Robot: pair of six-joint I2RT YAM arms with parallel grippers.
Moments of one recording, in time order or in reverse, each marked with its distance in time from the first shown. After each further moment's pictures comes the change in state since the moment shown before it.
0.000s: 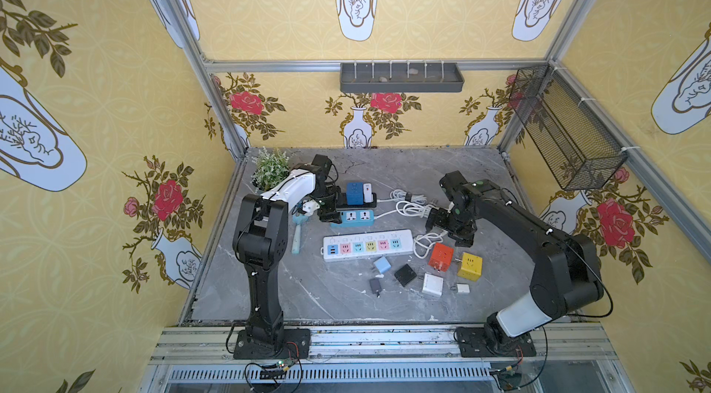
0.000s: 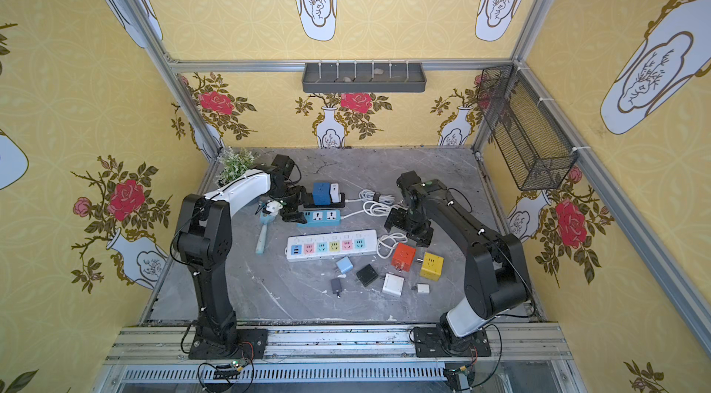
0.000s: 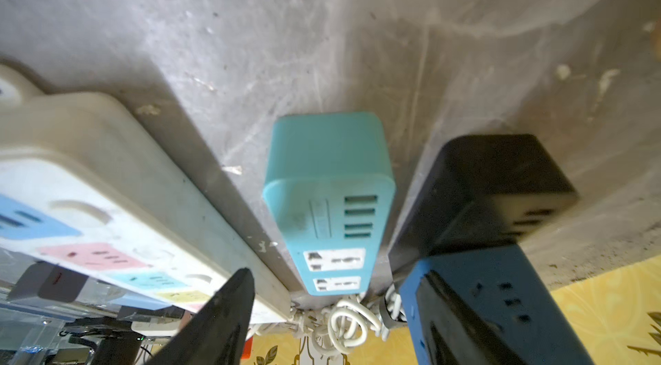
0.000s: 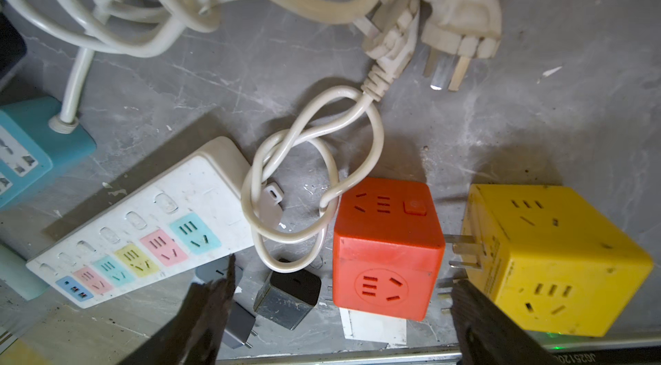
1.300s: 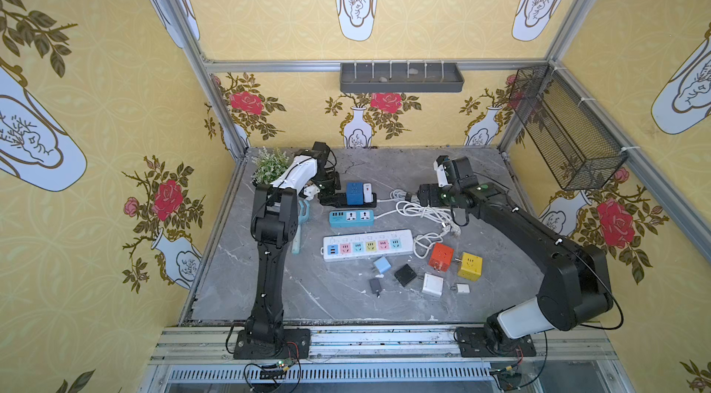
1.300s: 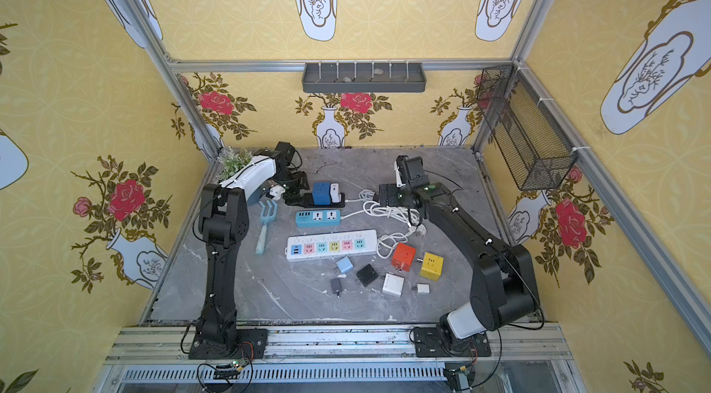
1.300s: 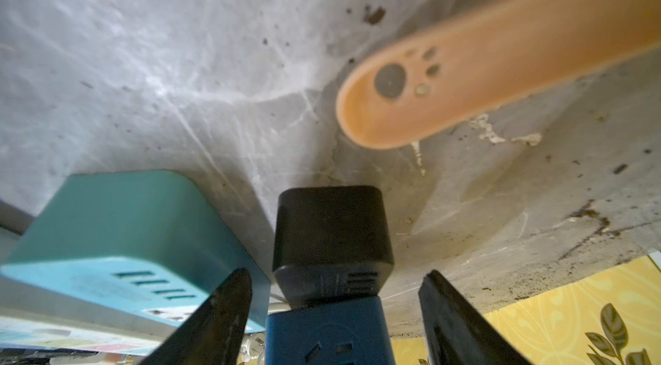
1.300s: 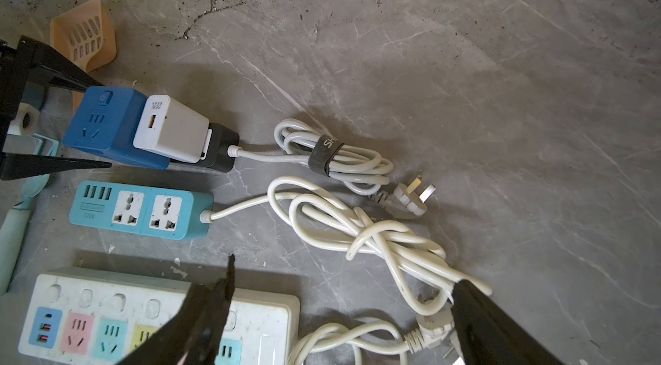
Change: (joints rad) left arm 0.054 0.317 0.404 -0.115 -0.005 0.048; right arm 0.010 -0.065 -0.045 0.570 0.105 -0.516
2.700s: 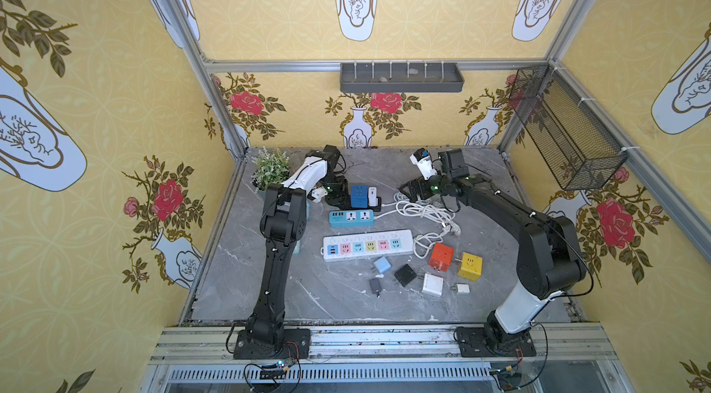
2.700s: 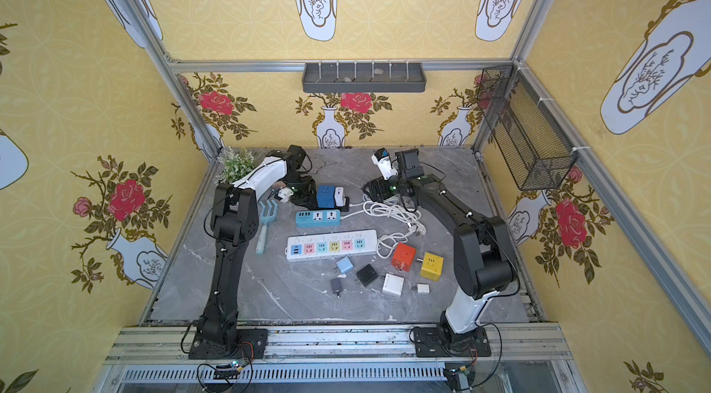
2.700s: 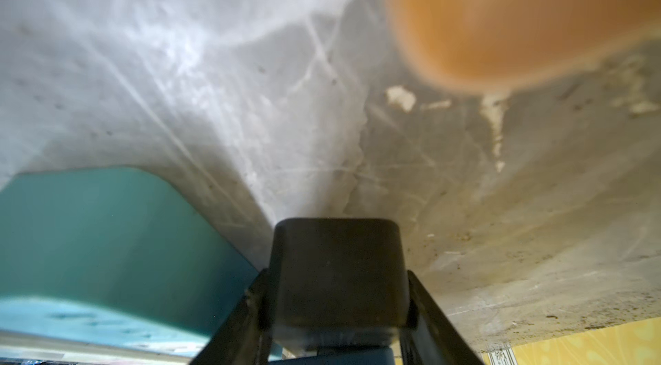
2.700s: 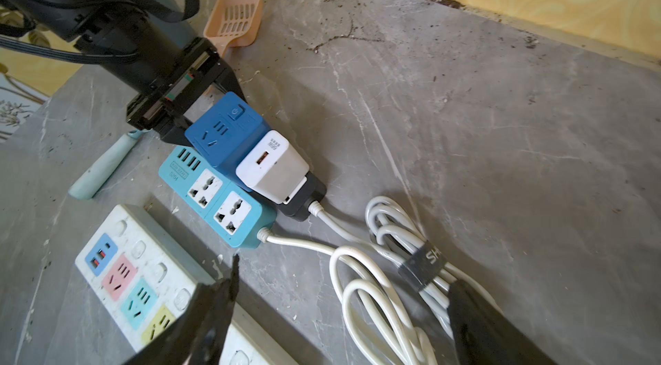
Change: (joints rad) left arm -0.061 0.084 0.087 -0.071 0.002 0.042; right arm -0.049 0.230 0.121 0.180 -0.427 -0.356
